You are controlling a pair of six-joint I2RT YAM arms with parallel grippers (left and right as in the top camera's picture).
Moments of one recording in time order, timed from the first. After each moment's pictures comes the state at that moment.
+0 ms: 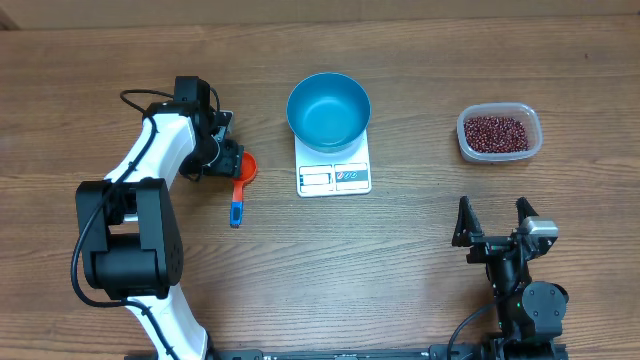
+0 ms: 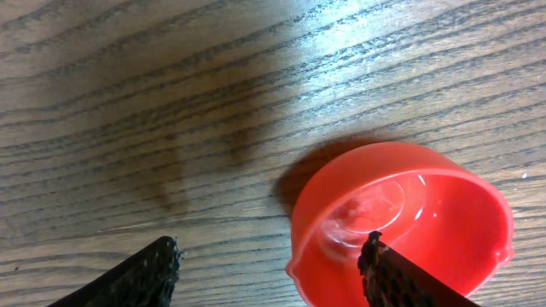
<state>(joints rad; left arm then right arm) 0.00 2.00 1.38 -0.84 0.07 0.11 0.02 0.01 0.02 -0.03 -0.02 0.16</state>
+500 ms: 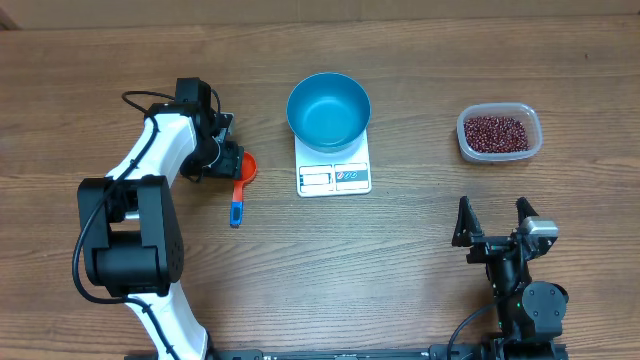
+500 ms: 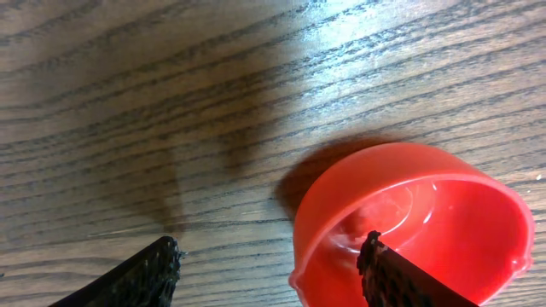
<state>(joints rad) 0.00 2.01 1.38 -0.84 0.07 0.11 0.02 0.01 0.02 -0.03 -0.02 0.16</state>
